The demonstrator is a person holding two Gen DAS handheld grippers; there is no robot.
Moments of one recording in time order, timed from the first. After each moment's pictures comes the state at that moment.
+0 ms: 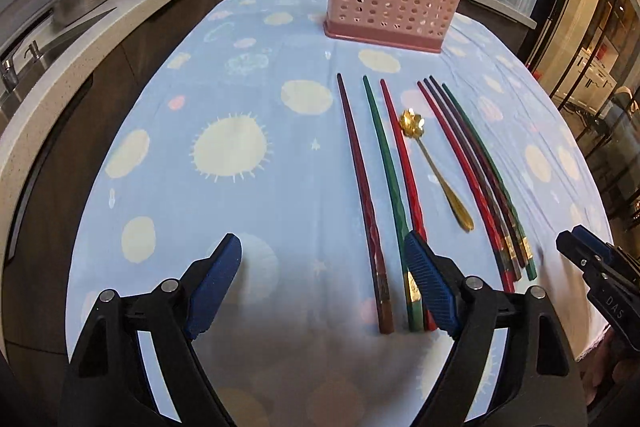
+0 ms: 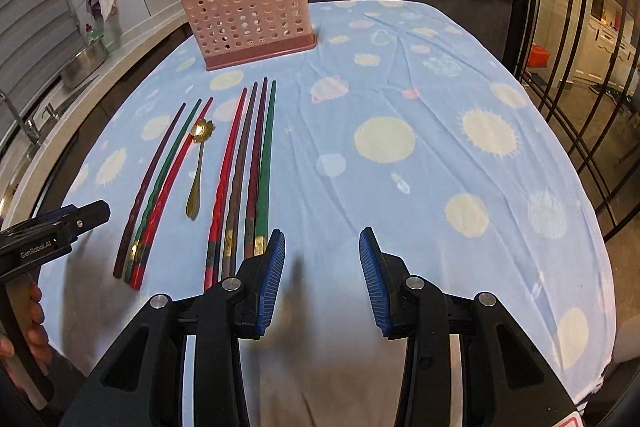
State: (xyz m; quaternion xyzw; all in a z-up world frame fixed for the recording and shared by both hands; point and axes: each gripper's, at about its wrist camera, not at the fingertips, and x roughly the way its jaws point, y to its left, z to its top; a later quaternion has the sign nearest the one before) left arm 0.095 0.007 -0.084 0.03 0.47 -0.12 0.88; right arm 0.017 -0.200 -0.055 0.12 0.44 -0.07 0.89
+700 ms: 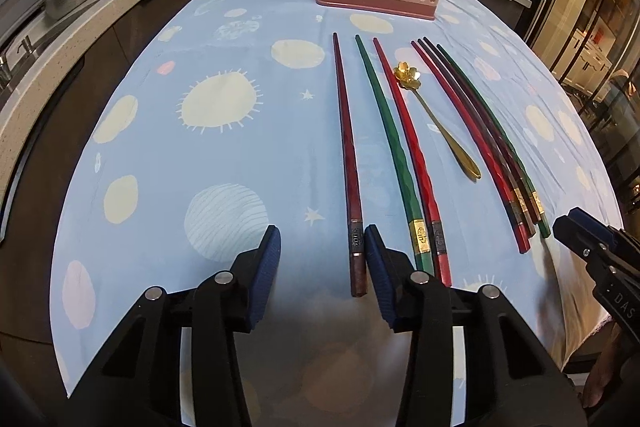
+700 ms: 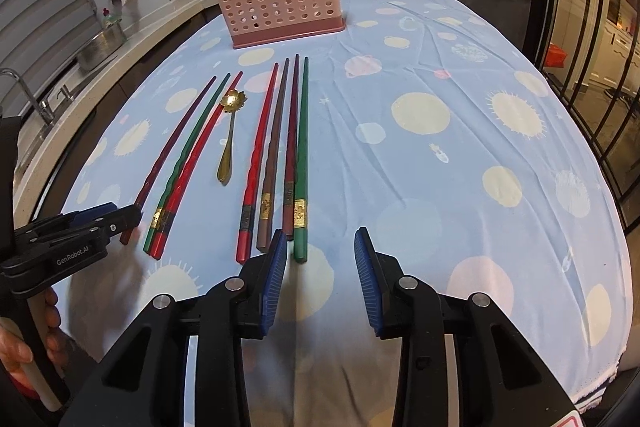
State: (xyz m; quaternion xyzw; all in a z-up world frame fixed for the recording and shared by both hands) left arm 0.081 0.008 -0.103 0.04 0.48 -0.14 0.86; right arm 0.012 -0.174 -0.061 0.11 0.45 -0.04 0.88
